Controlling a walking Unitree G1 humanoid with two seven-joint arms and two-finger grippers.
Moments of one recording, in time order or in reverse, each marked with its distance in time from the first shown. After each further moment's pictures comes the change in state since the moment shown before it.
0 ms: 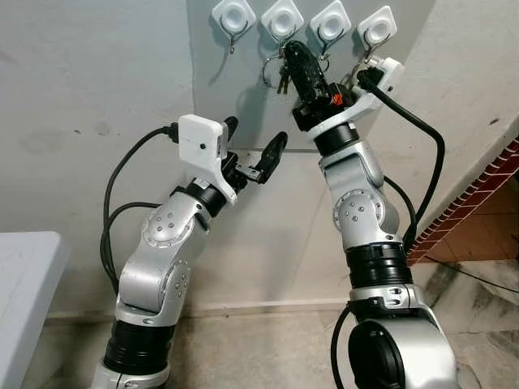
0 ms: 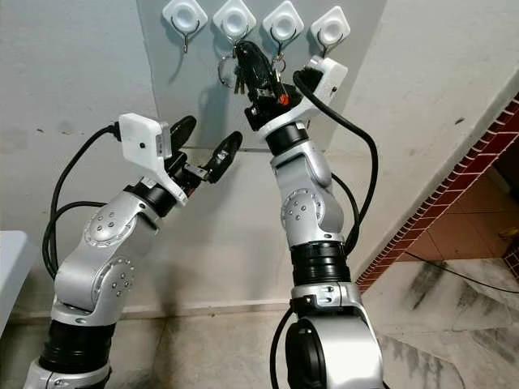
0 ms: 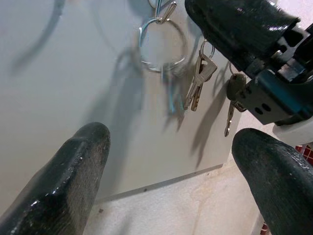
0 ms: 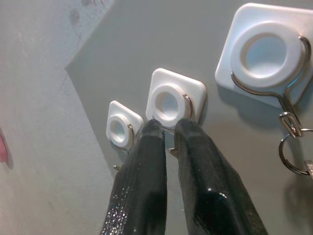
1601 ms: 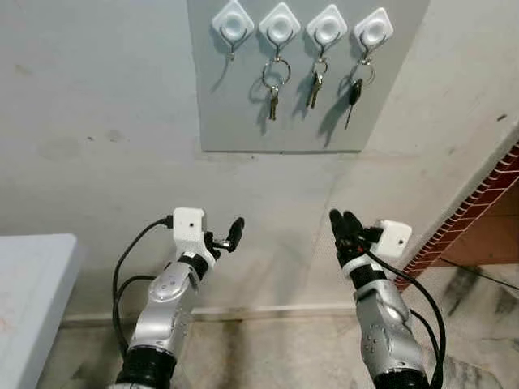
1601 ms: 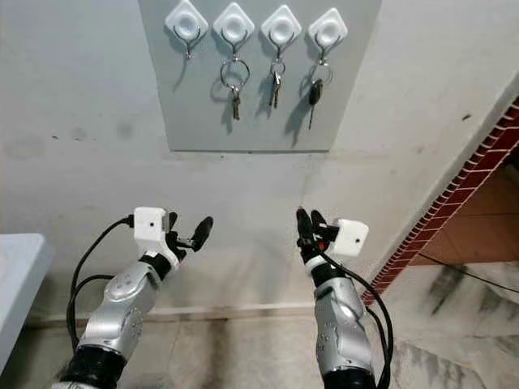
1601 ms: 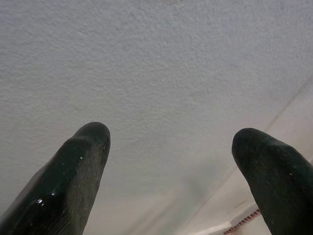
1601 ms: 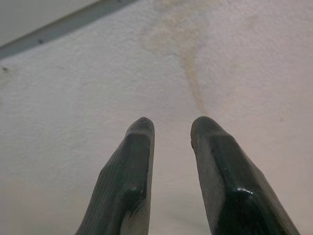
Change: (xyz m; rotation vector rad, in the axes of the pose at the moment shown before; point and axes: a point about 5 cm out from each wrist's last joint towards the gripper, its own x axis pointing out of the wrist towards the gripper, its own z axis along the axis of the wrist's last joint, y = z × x) left arm -0.056 0.042 -0.147 -0.162 0.381 0.280; right arm -0.206 -0.071 -0.068 -0.317 0.351 -0.682
